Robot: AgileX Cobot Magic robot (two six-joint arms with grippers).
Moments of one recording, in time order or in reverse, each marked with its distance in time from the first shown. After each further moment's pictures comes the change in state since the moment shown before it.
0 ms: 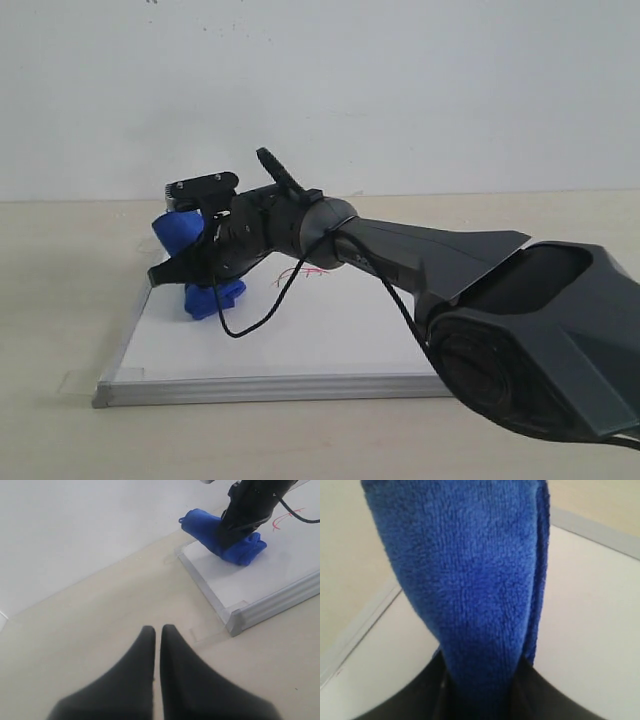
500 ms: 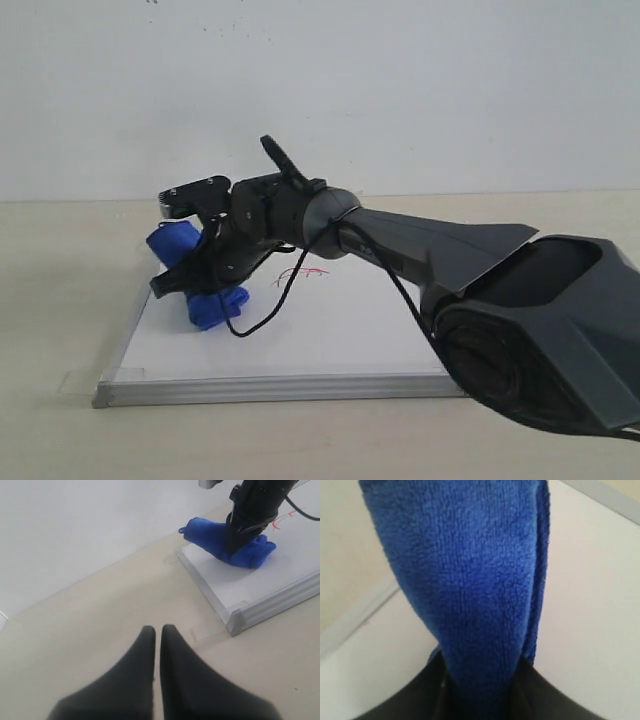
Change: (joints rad) left arm 0.000 0.000 0.000 0.000 0.000 0.000; right arm -0.011 -0.011 -0.008 0.046 0.139 -0.140
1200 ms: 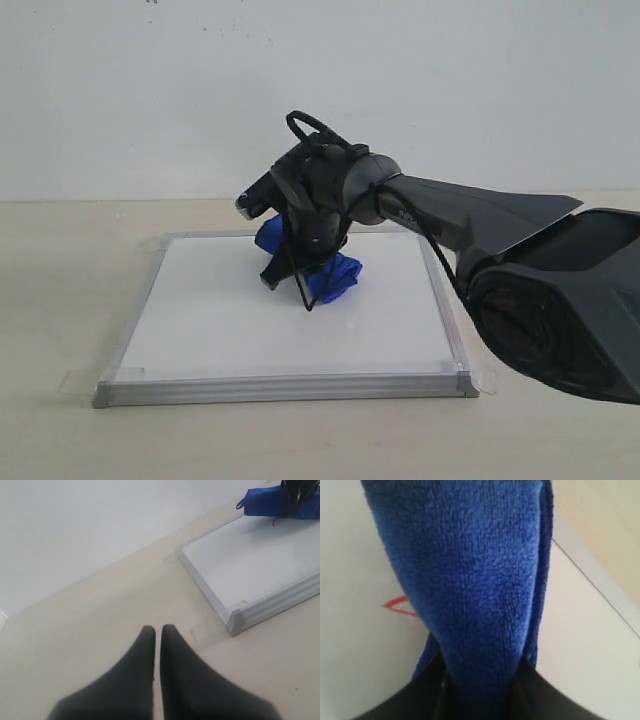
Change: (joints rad) left arm 0.000 0.000 0.000 0.000 0.000 0.000; right arm -0.086 -0.051 0.006 -0.499 0.289 0.054
